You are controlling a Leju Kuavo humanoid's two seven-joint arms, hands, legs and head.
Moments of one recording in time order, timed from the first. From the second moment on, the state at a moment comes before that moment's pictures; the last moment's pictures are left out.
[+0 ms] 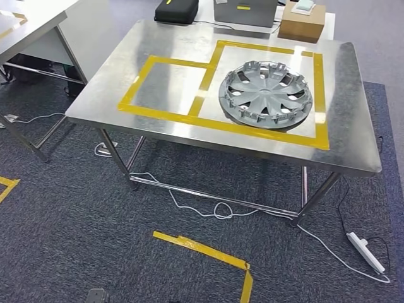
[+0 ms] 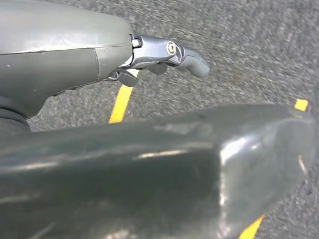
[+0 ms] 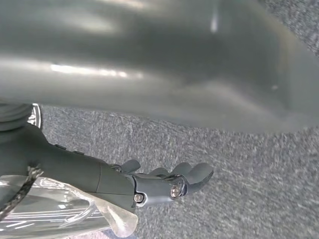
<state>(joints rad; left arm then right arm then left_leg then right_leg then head) -0.06 -0.15 0.82 -0.23 -0.74 0.09 -0.48 -0.03 0.26 -1.42 -0.28 1.38 -0.29 -0.25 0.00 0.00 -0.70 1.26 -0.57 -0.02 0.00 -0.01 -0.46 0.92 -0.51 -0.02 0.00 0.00</state>
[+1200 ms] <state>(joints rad) -0.05 -0.14 0.88 -0.23 -0.72 0.10 -0.50 -0.04 0.26 -1.35 -0.25 1.45 -0.30 -0.27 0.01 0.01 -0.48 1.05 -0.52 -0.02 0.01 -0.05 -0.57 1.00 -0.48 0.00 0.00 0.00</state>
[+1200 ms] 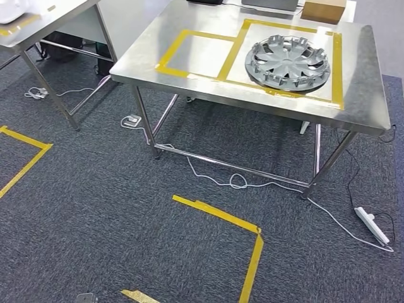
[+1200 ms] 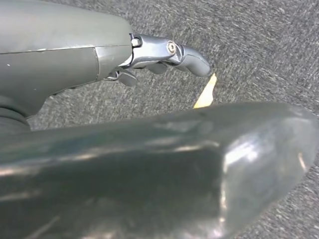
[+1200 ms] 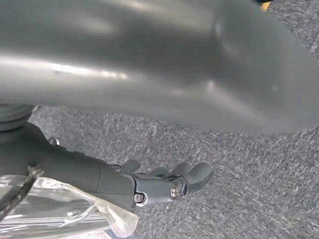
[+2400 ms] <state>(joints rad) -0.04 -0.14 0.94 -0.23 -0.73 0.11 -0.48 -0.02 0.32 -1.30 -0.34 1.52 -0.23 -0.31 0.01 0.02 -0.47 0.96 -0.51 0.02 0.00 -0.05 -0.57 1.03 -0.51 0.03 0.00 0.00</state>
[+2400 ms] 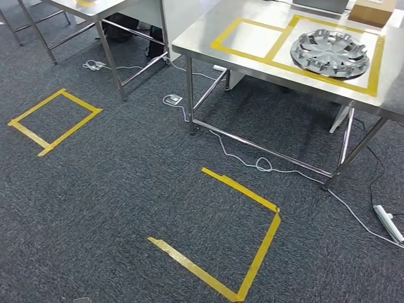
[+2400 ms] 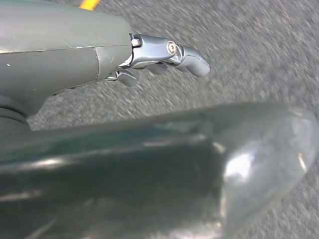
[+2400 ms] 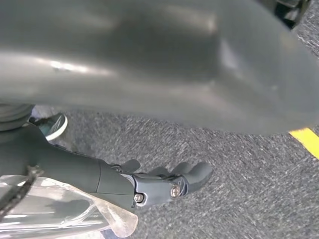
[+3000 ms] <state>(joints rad) -0.04 -0.14 0.94 -0.23 -0.74 0.11 -0.49 0.00 0.33 -1.29 -0.37 1.51 -0.21 -0.33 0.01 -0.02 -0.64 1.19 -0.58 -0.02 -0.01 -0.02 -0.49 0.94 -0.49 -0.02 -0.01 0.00</state>
